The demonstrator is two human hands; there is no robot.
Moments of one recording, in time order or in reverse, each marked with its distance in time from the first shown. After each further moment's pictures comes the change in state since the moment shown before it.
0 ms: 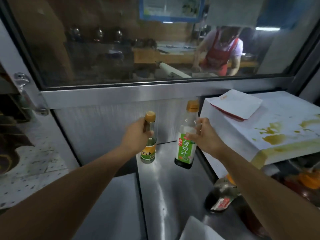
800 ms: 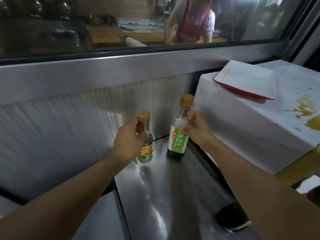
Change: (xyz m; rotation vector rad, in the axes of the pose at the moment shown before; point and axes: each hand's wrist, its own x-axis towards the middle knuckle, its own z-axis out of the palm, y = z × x) left_hand 0.098 -0.075 0.101 -0.147 -0.092 0.061; right_hand 0.120 0.106 0.045 0.140 0.167 0.125
